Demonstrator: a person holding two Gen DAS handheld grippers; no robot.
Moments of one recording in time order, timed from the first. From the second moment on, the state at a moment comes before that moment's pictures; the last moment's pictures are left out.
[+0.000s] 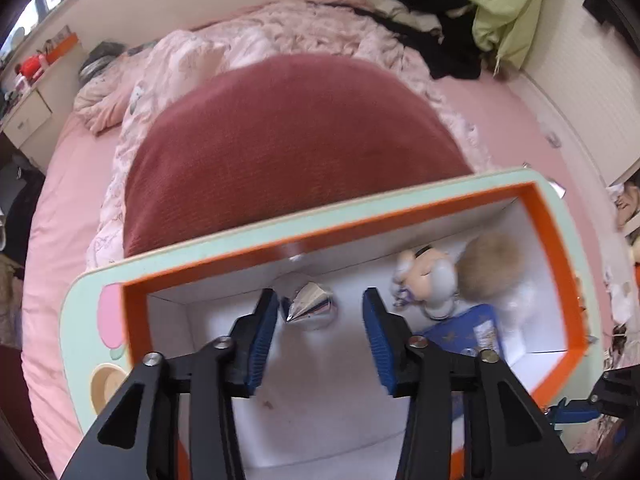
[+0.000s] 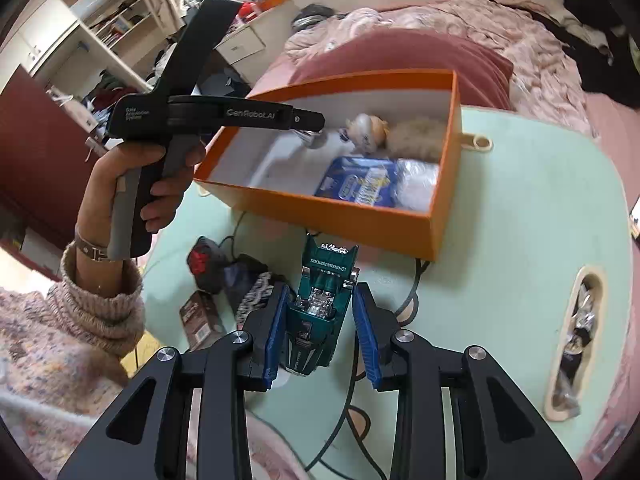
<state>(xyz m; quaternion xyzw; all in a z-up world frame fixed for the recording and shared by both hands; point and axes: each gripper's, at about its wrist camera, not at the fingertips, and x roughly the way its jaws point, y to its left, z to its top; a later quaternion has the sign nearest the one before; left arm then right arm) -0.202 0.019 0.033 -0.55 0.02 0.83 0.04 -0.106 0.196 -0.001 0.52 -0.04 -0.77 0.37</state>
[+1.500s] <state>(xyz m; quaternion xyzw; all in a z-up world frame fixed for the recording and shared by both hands) -0.190 0.020 0.038 -0.52 -0.01 0.85 0.09 -0.124 0.228 0.019 0.45 -0.13 -0.81 0.36</state>
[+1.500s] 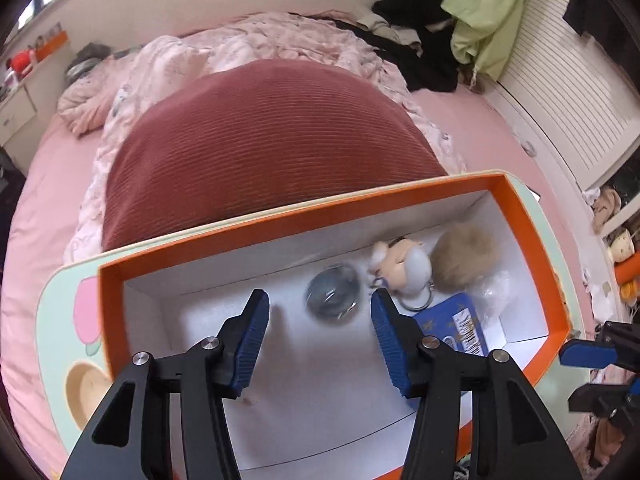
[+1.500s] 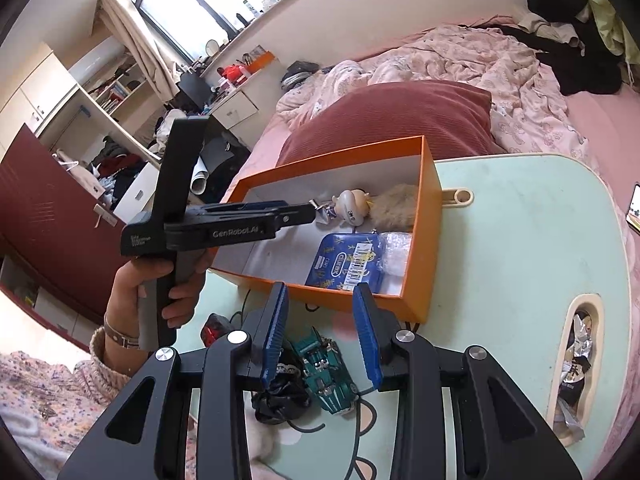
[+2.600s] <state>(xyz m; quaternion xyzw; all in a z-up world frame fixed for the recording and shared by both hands) -0.147 -0.003 0.053 -0.53 0.00 0.84 0.11 -0.229 0.108 0.000 0.55 0.10 -0.79 0.27</state>
